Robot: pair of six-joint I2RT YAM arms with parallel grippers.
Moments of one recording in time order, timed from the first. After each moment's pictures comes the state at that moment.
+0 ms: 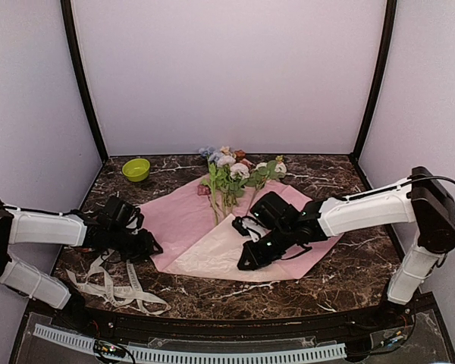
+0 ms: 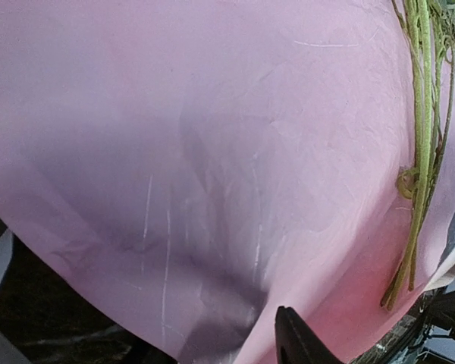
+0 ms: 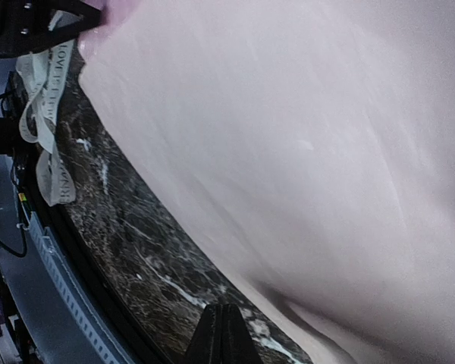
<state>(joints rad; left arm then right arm) -0.49 1.32 0.51 -0.21 0.25 -0.77 1.01 1.69 0.96 -0.29 -0.33 0.54</state>
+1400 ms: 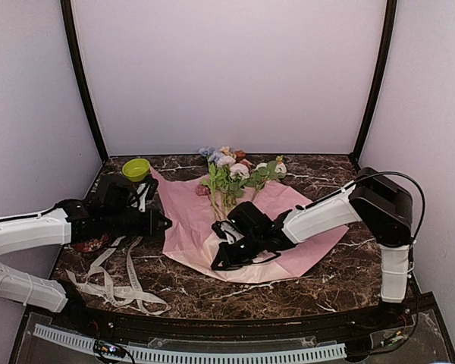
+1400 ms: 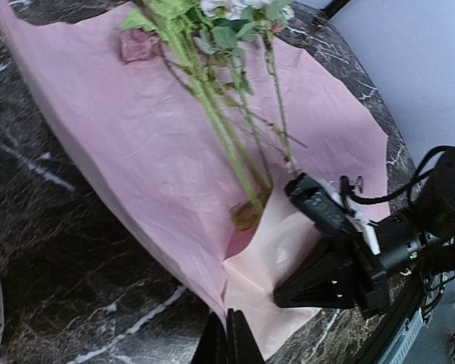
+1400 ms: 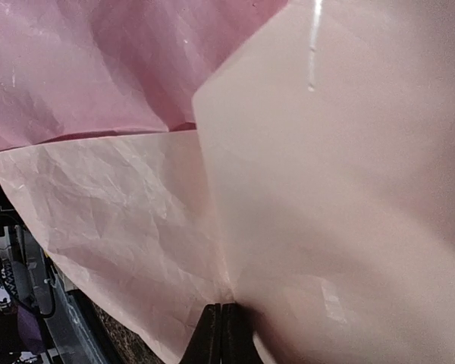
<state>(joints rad) -0.64 1.12 0.63 -0.19 0.16 -0.52 1.02 2.03 1.14 0.00 -0.42 0.69</state>
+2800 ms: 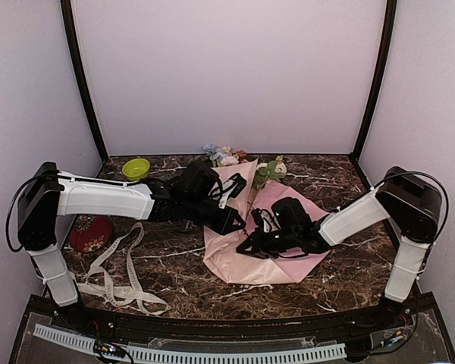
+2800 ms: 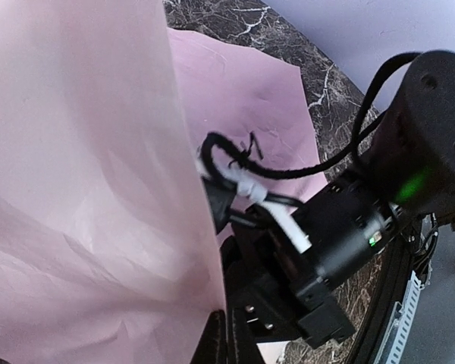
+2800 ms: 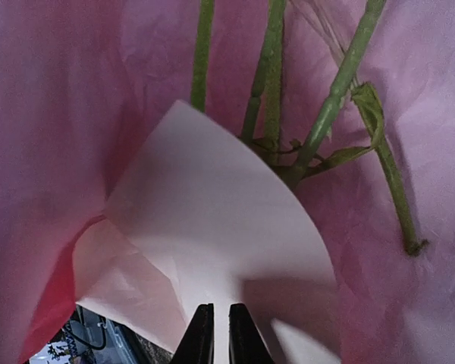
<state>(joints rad) -0.91 1.79 1.22 -0.12 0.27 -0.32 0.85 1.85 0.78 0.40 -0.45 0.90</state>
